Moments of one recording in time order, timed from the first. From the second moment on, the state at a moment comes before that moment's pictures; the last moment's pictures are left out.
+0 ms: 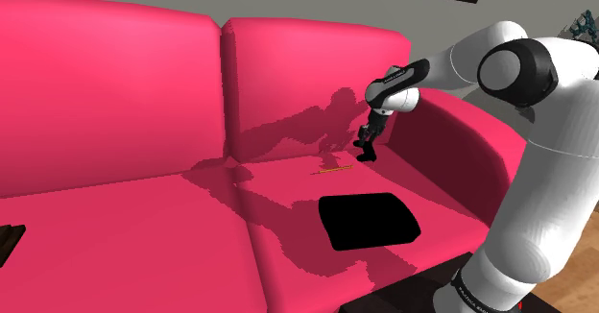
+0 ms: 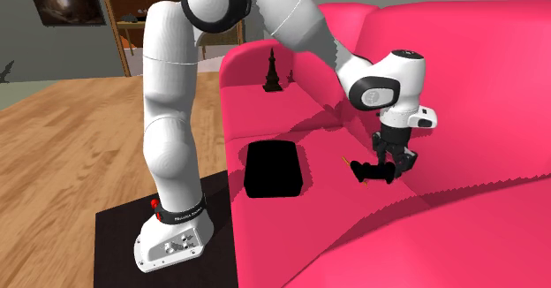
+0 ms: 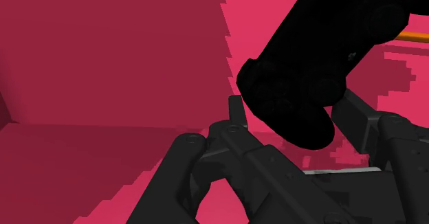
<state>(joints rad) -0.13 0.21 -0.33 -2.07 0.21 2.39 -0.45</state>
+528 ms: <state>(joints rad) -0.13 0.16 -0.34 -2.02 0.17 2.30 -0.42</state>
